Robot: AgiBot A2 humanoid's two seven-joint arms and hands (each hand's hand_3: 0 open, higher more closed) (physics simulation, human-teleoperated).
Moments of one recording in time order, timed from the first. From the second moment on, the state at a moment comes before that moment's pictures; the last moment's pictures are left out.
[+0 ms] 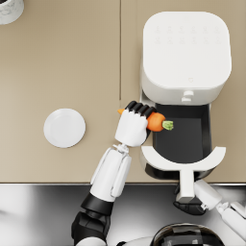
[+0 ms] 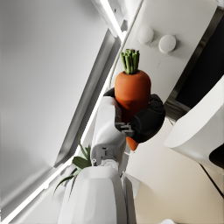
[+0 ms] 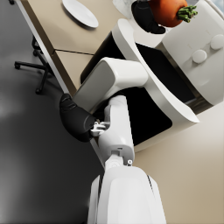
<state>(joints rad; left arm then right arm) 0.67 1.44 0.42 -1.40 2.47 -0.03 0.00 0.21 -0.70 0.81 1.92 1.47 -0.01 0.02</state>
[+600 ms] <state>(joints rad) 0.83 1.51 0.81 -1.21 2.47 -0.06 0.00 0.21 -0.68 0.82 1.93 1.47 -0.01 0.02</state>
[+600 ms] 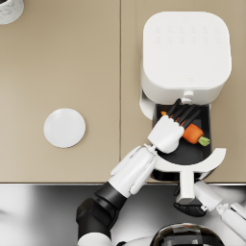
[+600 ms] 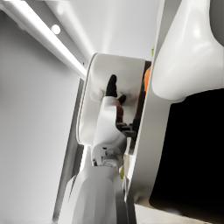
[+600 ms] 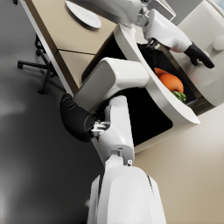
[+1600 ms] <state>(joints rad) 0.44 1.32 -0.04 -1.68 2.47 0.00 0.00 0.57 -1.20 0.61 1.20 1.48 0.31 0.02</state>
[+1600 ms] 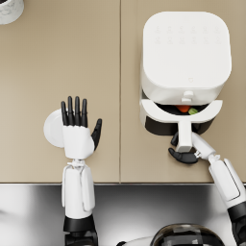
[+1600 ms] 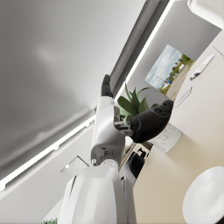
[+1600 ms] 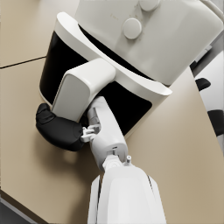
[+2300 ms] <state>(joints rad) 0.46 1.33 -0.03 -1.63 2.47 0.00 0.00 0.84 -1.32 0.62 0.80 1.47 0.52 0.02</state>
